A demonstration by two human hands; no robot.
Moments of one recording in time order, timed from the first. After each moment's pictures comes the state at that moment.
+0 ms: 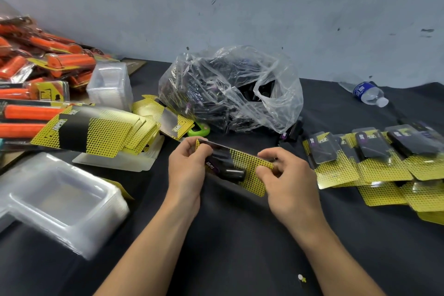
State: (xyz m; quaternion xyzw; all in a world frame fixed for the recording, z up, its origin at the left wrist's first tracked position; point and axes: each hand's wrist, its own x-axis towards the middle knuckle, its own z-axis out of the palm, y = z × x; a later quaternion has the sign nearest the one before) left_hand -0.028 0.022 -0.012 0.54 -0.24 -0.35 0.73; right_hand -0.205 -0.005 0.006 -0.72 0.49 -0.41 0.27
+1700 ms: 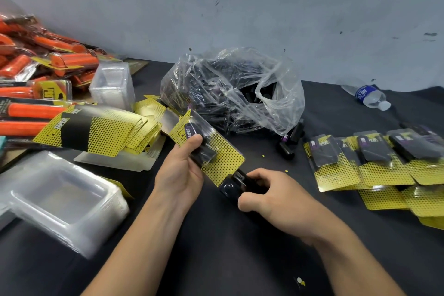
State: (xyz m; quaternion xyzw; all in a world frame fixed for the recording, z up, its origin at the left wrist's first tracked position) left_hand -0.015 0.025 0.003 0.36 -0.11 -0.50 0.78; right_hand -0.213 0.004 0.025 -0.74 0.47 -0.14 0.46
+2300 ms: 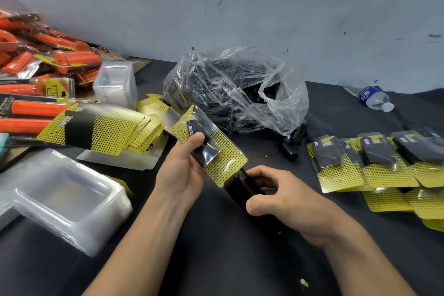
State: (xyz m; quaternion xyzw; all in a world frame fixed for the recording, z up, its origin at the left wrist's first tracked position) left_hand -0.014 0.033 0.009 0.32 -0.13 -0.51 0.79; right_hand -0.218 0.003 0.030 -0.70 0.37 -0.16 0.59
